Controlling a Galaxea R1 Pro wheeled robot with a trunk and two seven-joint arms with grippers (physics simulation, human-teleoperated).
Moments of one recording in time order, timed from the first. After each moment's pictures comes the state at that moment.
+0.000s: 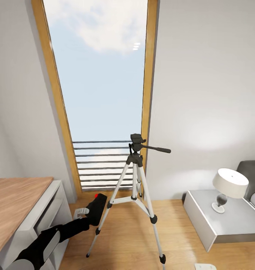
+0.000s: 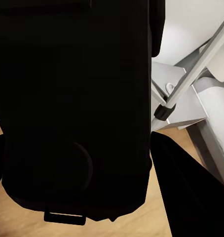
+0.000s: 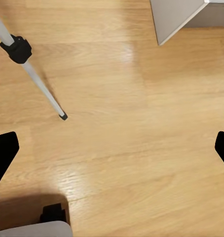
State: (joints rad) left arm -0.51 0.15 -0.03 -0.52 0.33 0.25 -0.74; right arm -0.46 -0.07 -0.02 0.03 0.03 -0.14 -0.22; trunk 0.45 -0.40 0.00
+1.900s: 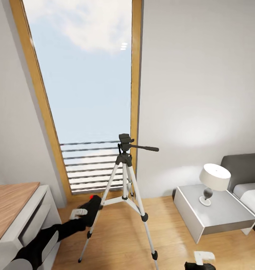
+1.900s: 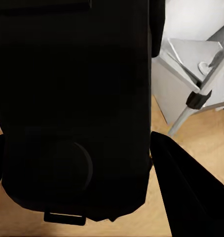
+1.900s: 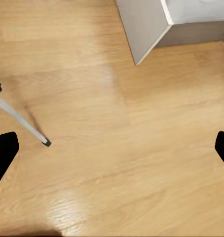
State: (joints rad) left arm -0.51 0.17 -0.03 -0.54 0.24 0.23 -0.60; right arm -0.46 -0.08 -0.01 -0.07 0.04 -0.14 -0.22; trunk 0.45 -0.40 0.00
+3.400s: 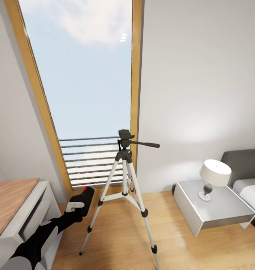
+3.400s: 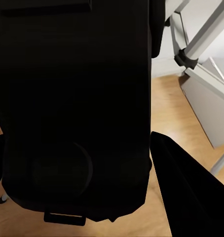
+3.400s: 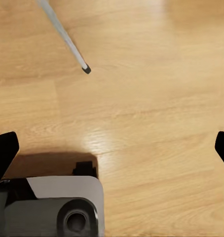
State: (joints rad) left arm -0.51 0.18 -0.03 -0.61 0.23 0.15 -0.43; right arm -0.43 -0.07 -0.02 0.03 0.02 -0.06 -0.05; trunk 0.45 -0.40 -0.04
